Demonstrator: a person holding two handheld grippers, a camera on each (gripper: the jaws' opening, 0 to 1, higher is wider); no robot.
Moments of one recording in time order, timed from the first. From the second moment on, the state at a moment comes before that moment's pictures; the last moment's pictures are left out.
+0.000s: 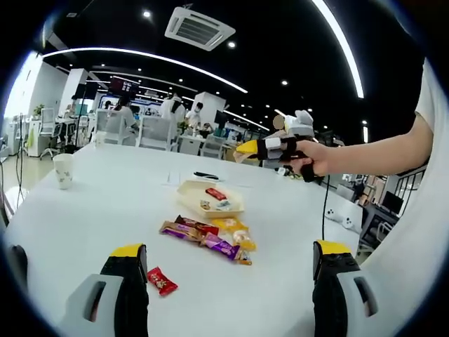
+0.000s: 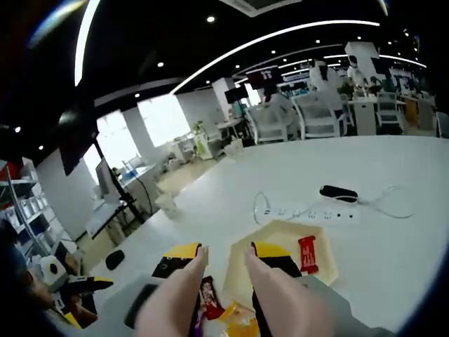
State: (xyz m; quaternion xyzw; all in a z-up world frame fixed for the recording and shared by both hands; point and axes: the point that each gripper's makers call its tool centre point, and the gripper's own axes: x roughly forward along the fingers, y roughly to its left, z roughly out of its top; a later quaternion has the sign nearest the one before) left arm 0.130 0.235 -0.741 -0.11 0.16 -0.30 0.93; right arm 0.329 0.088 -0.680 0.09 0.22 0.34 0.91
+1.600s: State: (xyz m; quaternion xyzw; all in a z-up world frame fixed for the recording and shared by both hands) left arm 0.137 0.242 -0.743 -0.14 0.16 -0.29 0.93; right arm 0.275 0.114 -0.721 0.10 0.25 0.38 0.89
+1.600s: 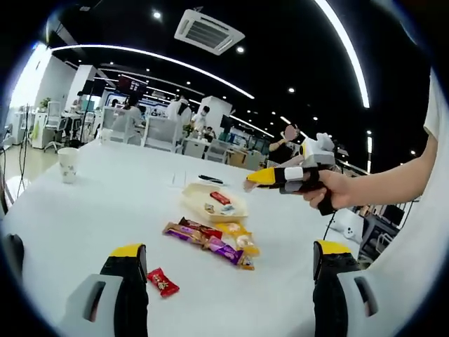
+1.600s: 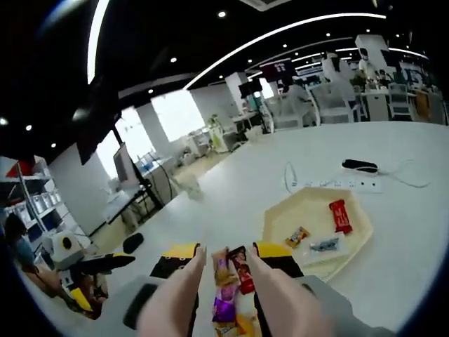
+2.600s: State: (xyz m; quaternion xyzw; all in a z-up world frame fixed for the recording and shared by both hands) left arm 0.136 0.236 -0.747 -0.14 0.17 -0.29 0.93; right arm 0.246 0.126 -0.747 0.13 0.31 0.39 0.86
